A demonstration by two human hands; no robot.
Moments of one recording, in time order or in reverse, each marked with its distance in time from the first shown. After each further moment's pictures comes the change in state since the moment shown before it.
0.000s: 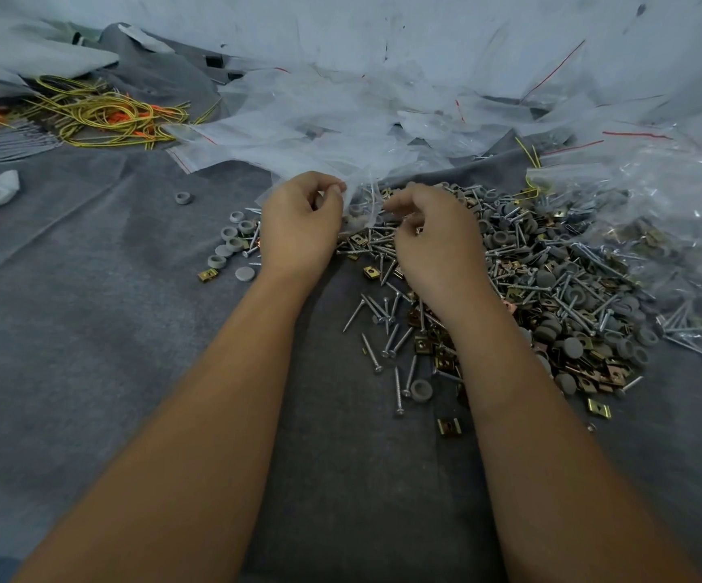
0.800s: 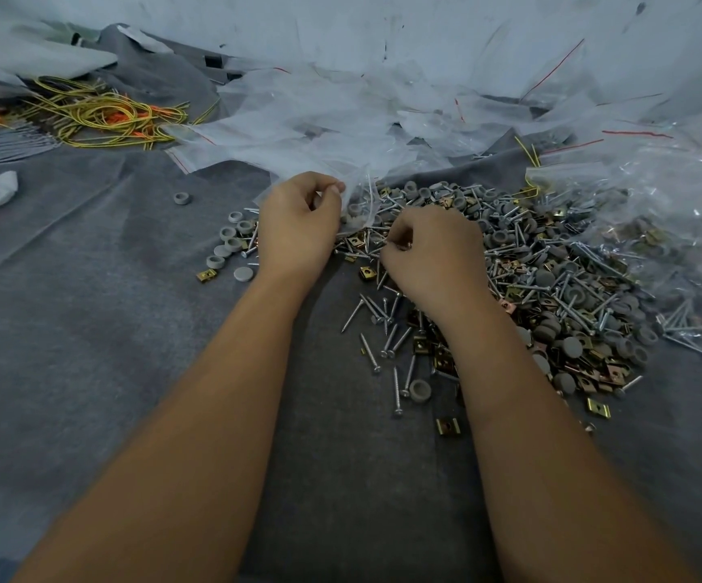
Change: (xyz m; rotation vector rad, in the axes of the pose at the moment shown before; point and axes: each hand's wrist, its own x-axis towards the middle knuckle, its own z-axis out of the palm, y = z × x) left_hand -0.002 0.002 -0.001 -0.005 -0.002 -0.024; right_hand -0.003 0.002 -0.001 -0.355 -0.107 -0.011
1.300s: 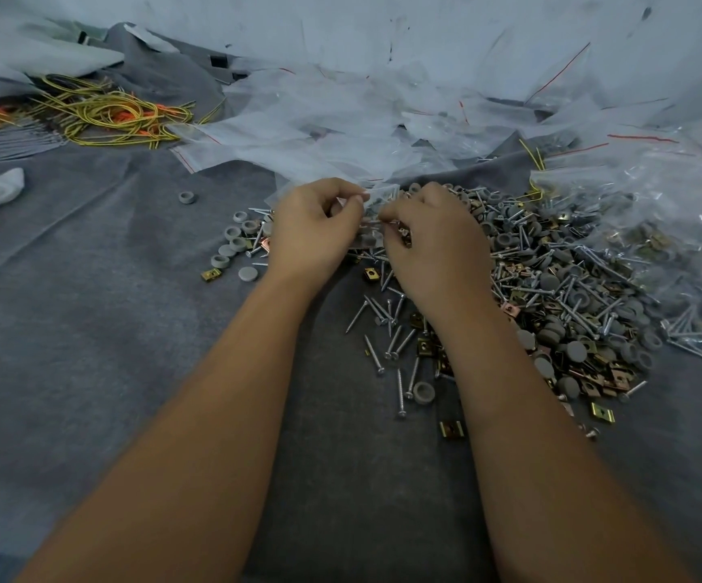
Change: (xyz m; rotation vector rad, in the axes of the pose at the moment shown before) left_hand -0.007 0.008 -0.001 0.016 -0.121 0.046; right_hand -0.001 -0.002 0.004 0.026 0.241 -0.210
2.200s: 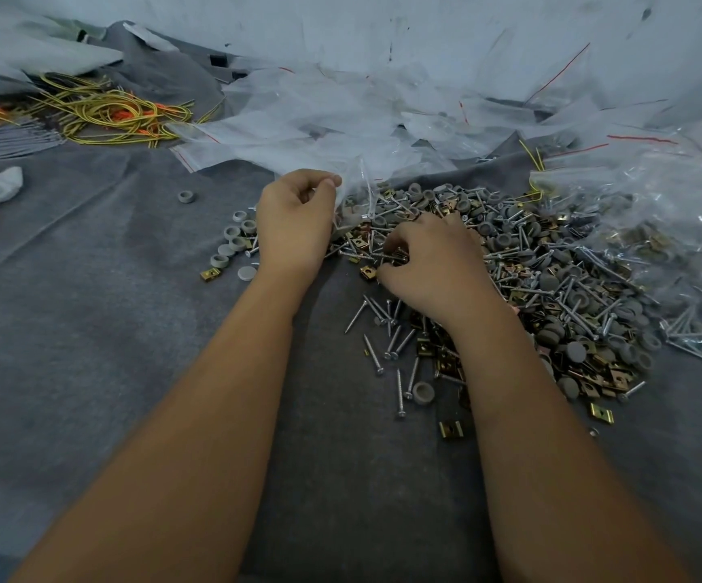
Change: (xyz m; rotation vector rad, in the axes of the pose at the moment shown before) left_hand 0.007 -0.003 -0.003 -0.179 0.199 -0.128; right_hand 0.002 0.006 -0.004 -0.137 -0.445 0.169
